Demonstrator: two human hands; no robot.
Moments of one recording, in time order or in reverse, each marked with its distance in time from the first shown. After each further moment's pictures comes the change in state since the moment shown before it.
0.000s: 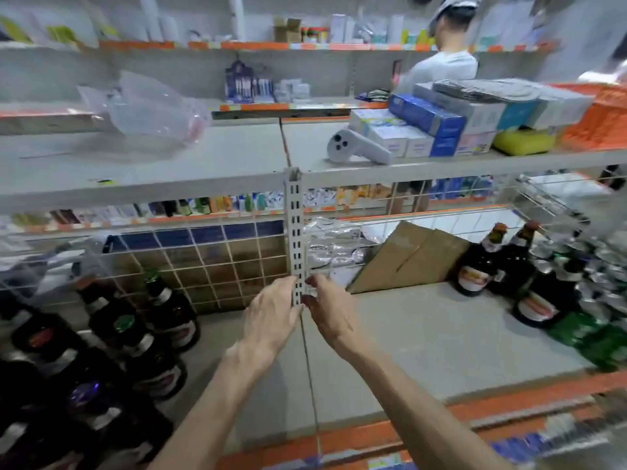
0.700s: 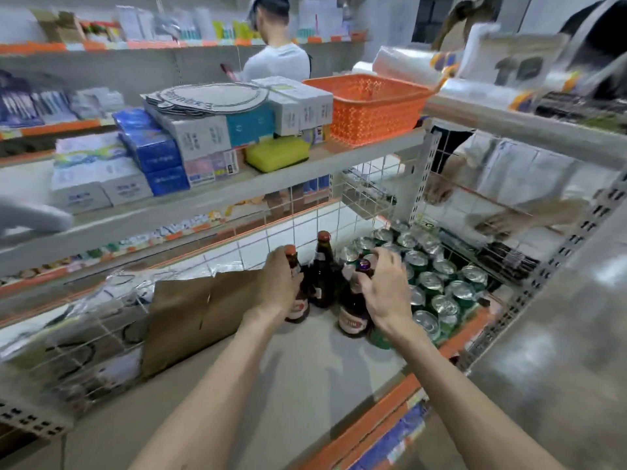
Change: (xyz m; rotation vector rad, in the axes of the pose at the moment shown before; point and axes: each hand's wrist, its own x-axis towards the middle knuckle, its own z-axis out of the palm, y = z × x) left_hand 0.193 0.363 0.235 -0.312 -0.186 0.153; right_hand -0.042 0.343 -0.328 -0.126 0.517 0.577
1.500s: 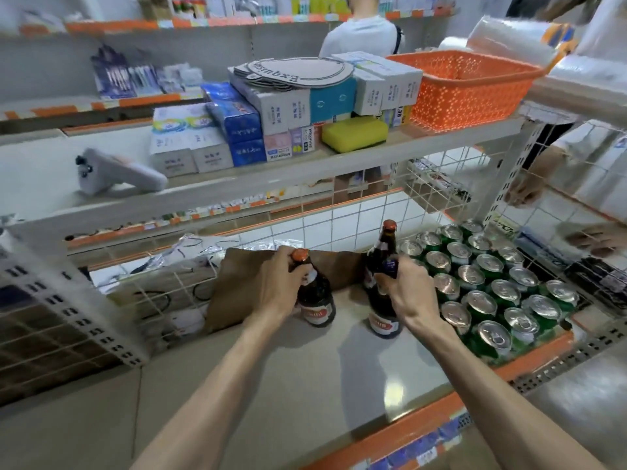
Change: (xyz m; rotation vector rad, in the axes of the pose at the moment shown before) left_hand -0.037 -0.066 -0.058 -0.173 0.204 -0.150; right_hand -0.006 -0.033 0.043 -0.027 -0.210 -0.079
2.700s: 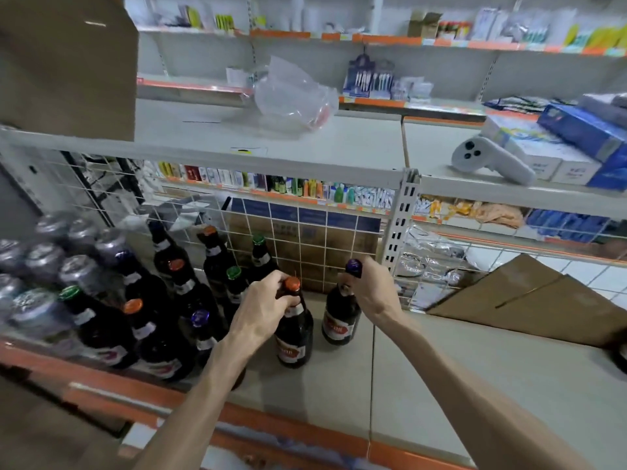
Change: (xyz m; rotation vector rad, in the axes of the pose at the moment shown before) left_hand -0.220 -0.244 -0.395 0.062 0.273 -0.338; right_hand -0.230 -0.370 0.248 0.203 -0.535 -0.485
